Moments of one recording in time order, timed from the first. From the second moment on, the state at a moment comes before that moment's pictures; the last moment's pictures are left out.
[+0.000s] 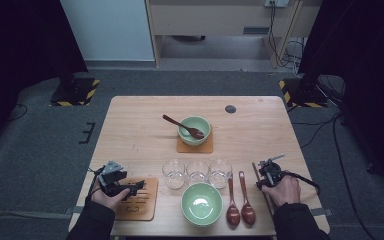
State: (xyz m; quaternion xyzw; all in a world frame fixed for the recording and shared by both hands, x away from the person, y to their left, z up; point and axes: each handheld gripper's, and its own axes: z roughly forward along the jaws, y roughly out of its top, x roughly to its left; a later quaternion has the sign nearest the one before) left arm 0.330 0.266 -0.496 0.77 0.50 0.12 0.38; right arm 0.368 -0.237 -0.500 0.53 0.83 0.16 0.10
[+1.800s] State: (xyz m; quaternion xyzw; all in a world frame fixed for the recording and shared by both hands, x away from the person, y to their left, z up) left arm 0.331 0.264 -0.496 0.77 0.49 0.13 0.38; right arm 0.371 -0.251 -0.476 0.58 0.75 0.30 0.10
